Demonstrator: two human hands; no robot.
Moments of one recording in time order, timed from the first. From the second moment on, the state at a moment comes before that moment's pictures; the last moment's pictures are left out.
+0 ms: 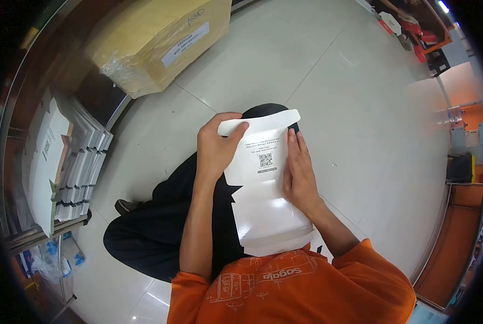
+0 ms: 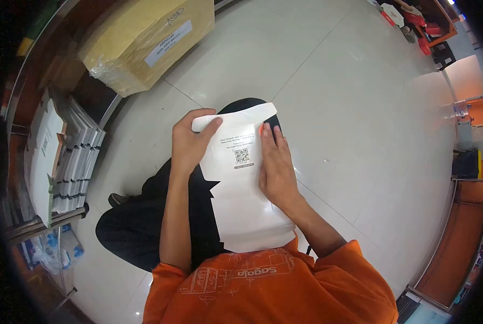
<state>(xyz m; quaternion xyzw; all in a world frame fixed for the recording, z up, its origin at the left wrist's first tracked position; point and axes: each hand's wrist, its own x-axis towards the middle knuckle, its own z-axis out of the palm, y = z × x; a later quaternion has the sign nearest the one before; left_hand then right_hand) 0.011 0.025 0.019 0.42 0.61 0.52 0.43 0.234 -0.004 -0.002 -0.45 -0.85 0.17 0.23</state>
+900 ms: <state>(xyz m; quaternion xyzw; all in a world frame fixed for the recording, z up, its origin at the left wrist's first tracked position) 0.066 -0.048 -0.010 0.43 0.73 0.51 0.14 0.217 0.024 0.034 -0.46 -0.80 0.23 0.29</state>
